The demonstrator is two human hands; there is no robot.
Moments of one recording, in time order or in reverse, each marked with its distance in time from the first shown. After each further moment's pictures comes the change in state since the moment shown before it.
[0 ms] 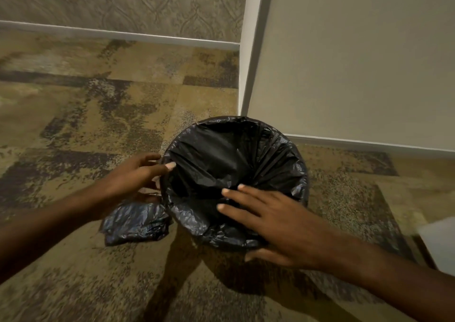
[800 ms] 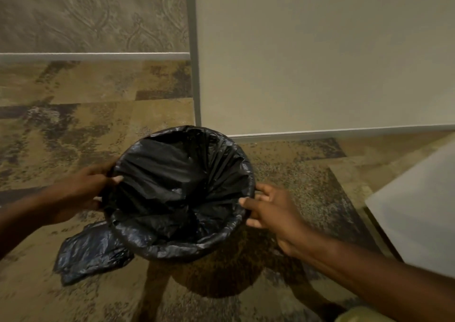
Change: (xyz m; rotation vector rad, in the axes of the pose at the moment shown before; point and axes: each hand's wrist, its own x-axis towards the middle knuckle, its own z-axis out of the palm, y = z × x) left_hand 0.073 0.004 -0.017 0.027 -0.153 -0.049; right_hand -0.036 0.015 0.005 1.565 0.565 1.221
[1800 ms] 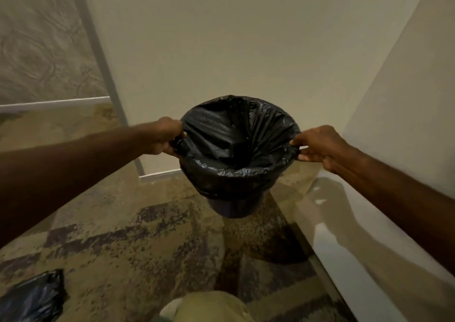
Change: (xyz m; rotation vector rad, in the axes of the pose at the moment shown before) left_hand -0.027 0.314 0.284 0.074 -0.005 0.279; right_hand -0.024 -0.188 -0.296 -0.135 0.503 -0.123
